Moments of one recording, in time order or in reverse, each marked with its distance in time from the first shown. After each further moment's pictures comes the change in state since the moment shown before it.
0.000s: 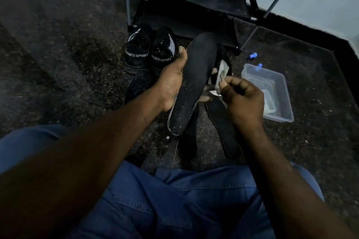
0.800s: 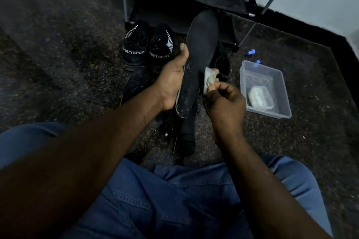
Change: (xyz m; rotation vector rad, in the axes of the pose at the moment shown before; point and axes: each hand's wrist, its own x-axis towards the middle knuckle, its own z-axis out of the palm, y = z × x) left_hand 0.003 -0.007 0.000 0.003 -0.055 0.051; right_hand -0.025 0.016 0.027 0.078 0.059 0.106
